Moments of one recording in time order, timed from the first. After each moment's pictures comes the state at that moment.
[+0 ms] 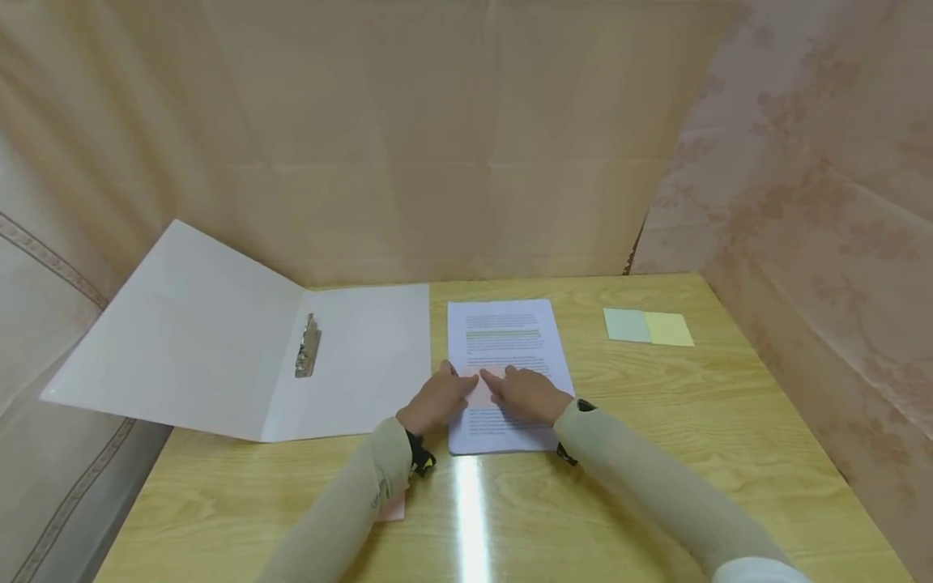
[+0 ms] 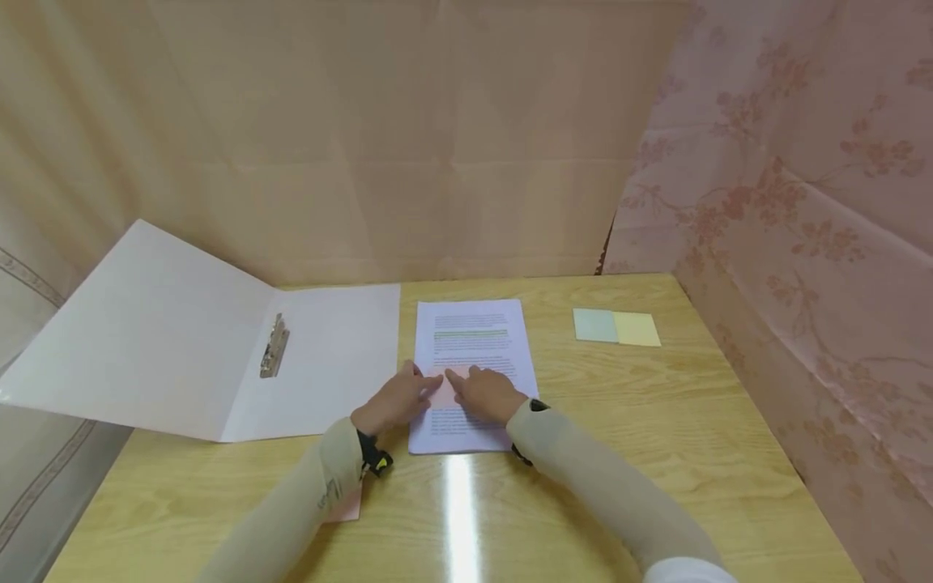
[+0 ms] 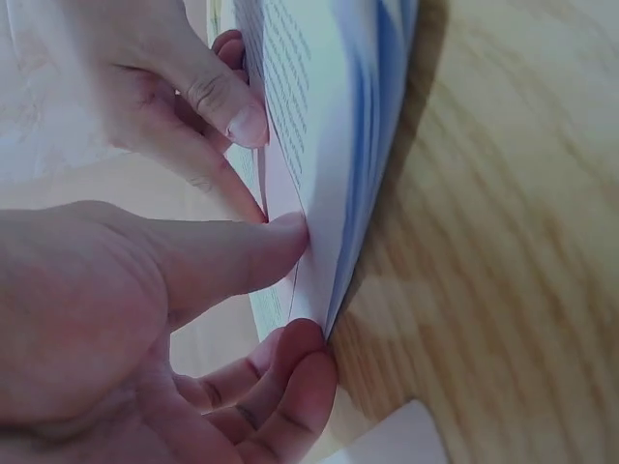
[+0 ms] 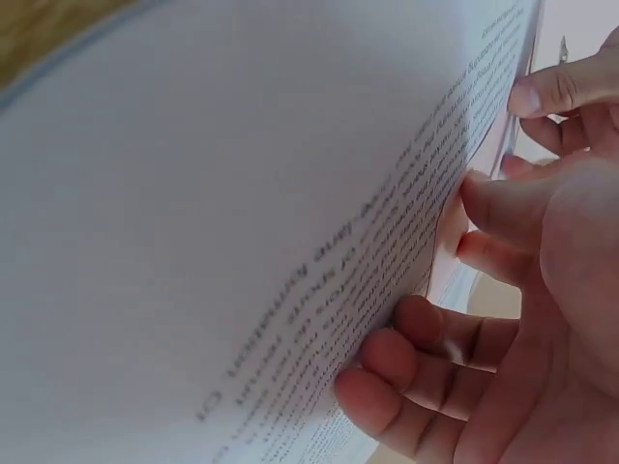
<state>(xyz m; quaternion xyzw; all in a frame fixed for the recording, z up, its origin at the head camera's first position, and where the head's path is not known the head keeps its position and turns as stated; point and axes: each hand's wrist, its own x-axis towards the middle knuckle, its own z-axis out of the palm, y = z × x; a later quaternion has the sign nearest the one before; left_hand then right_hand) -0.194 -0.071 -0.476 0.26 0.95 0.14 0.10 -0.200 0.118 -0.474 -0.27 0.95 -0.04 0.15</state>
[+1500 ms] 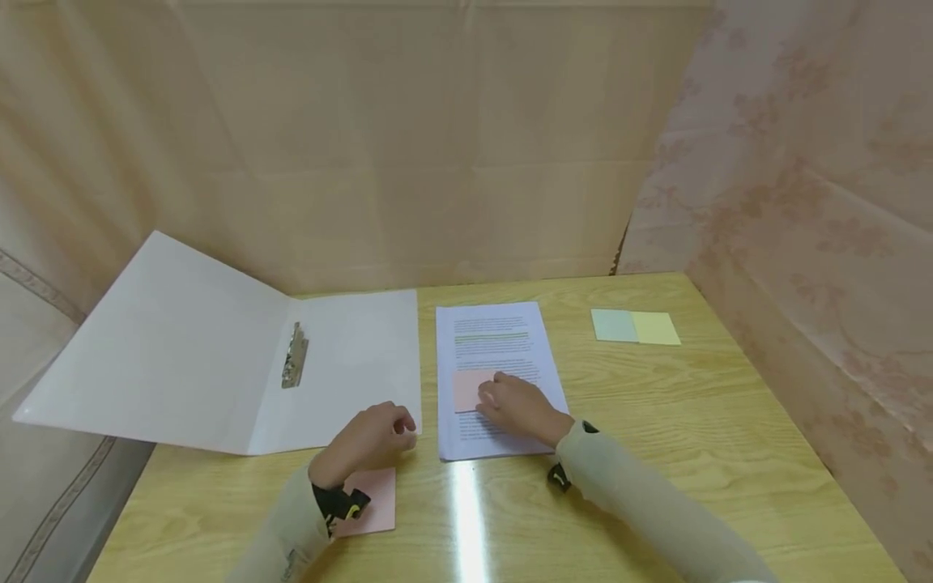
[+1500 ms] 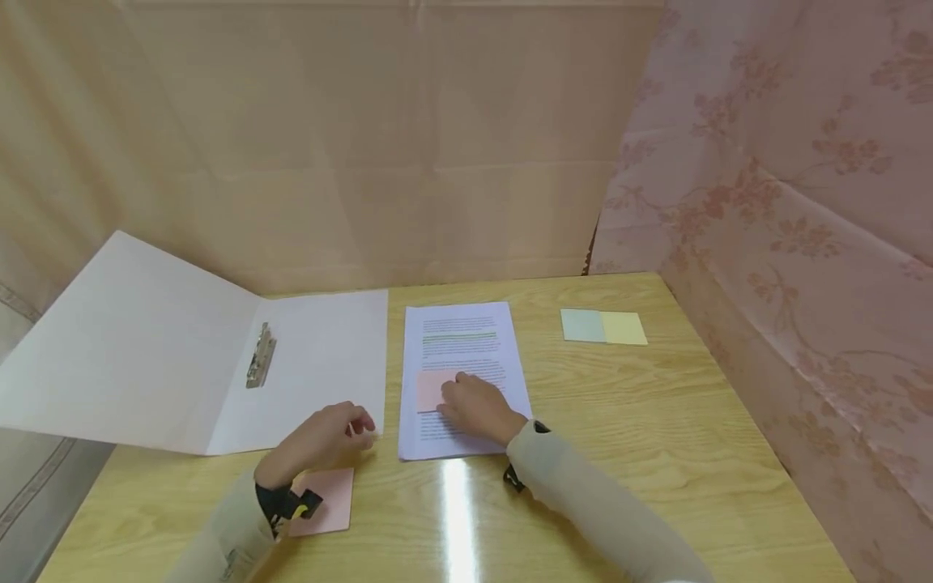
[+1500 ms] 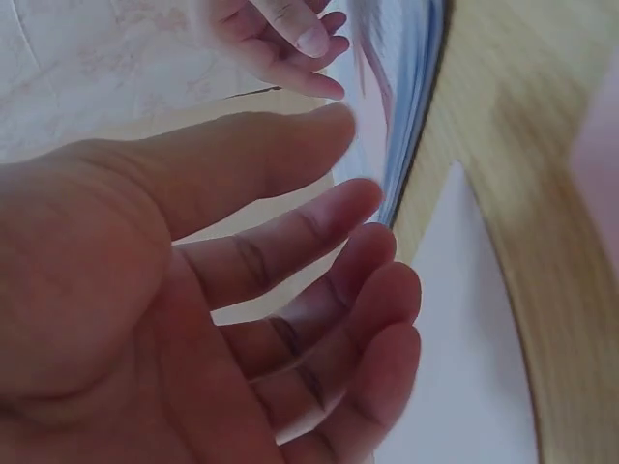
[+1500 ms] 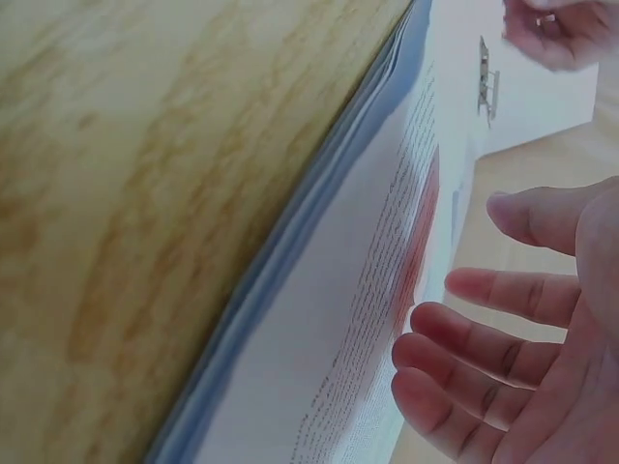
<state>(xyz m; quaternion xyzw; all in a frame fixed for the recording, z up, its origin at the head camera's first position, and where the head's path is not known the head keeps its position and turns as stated) -0.140 -0.141 -0.448 0.15 0.94 0.26 0.17 -0.175 0.117 -0.468 -0.25 0.96 -0.14 0.07</state>
